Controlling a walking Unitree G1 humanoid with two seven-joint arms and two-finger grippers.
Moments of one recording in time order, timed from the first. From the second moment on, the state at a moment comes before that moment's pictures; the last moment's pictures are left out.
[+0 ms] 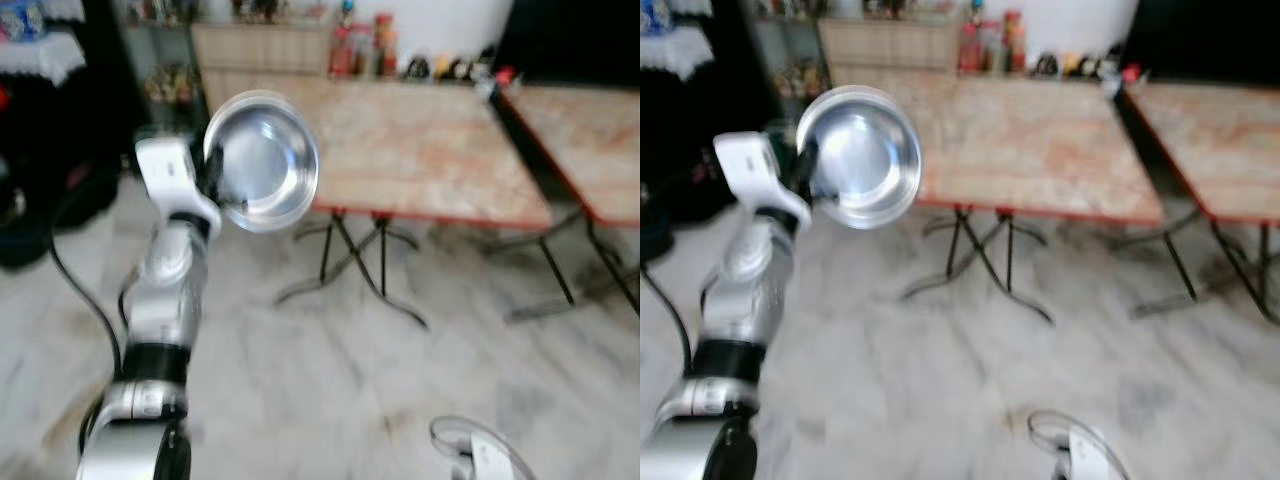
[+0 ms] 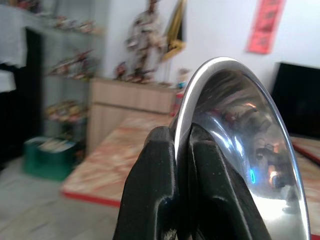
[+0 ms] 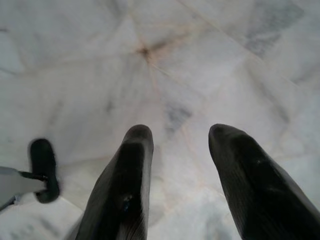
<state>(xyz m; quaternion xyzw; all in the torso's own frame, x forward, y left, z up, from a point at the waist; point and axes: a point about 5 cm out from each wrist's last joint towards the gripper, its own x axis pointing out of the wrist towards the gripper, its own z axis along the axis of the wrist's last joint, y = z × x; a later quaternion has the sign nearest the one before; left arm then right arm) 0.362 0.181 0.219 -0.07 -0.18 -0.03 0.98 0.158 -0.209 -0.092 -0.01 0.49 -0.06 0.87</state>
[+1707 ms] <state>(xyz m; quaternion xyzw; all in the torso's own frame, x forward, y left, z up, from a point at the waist) 0.364 0.151 0.219 -0.08 -0.17 -0.08 0.98 0.147 -0.224 -0.094 -0.01 0.50 -0.10 0.86</state>
